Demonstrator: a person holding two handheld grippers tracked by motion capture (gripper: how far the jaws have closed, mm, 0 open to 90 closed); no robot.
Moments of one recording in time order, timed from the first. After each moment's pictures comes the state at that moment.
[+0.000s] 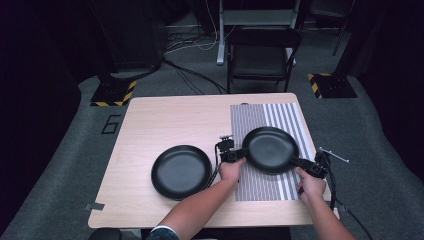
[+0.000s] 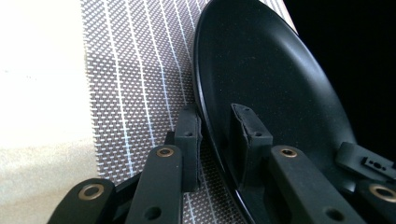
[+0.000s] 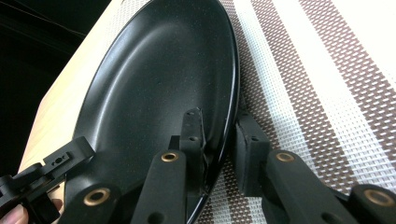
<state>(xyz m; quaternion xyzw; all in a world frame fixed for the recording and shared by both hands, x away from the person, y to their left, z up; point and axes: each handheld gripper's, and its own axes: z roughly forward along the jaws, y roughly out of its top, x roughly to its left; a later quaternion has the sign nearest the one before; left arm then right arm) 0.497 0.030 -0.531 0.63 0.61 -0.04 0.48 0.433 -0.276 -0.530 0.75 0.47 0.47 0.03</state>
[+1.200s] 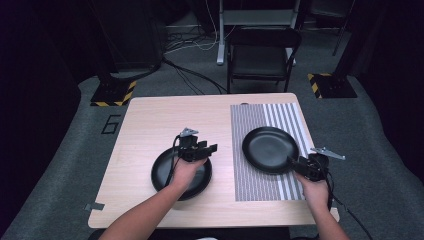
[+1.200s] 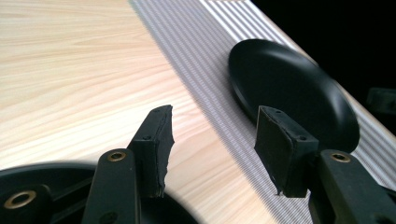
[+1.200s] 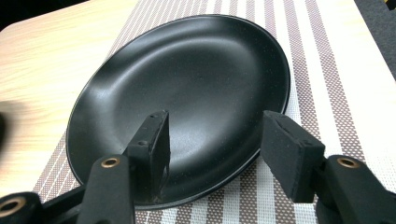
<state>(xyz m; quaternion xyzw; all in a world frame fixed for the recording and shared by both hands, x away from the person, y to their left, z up) 0.456 0.169 -0.452 0.73 0.48 0.09 0.48 0.401 -0.248 -0.483 0.63 0.62 0.43 0.19</state>
